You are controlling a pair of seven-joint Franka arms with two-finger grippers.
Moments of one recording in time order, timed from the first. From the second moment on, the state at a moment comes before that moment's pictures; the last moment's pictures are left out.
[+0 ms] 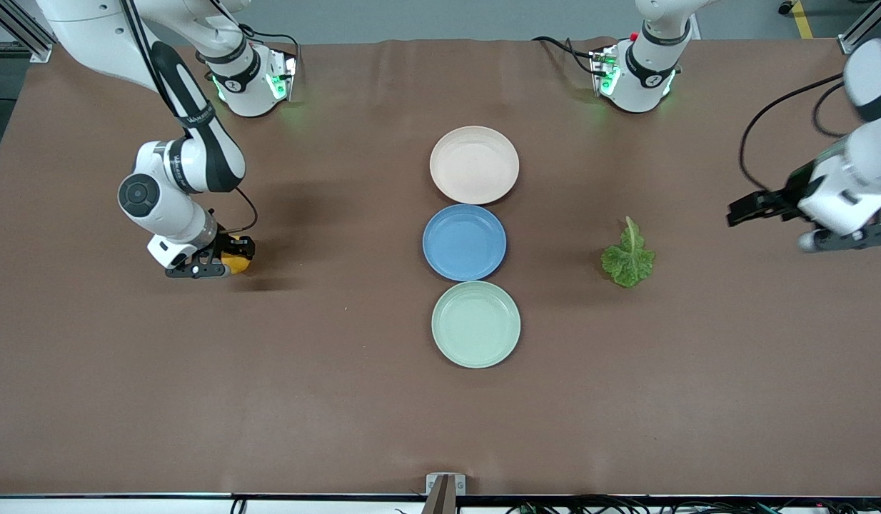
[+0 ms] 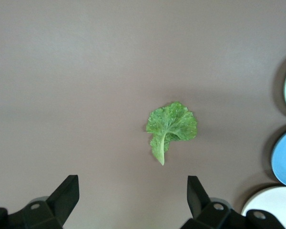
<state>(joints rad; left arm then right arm) 0.45 0.00 -0.44 -1.78 -0.03 1.71 -0.08 0.13 0.28 -0.05 -2.38 0.04 2.60 0.01</state>
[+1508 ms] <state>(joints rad) -0.02 -0.04 0.01 -1.58 -0.04 1.62 -0.07 0.12 0.23 -0.04 -2.11 0.07 2.17 0.01</state>
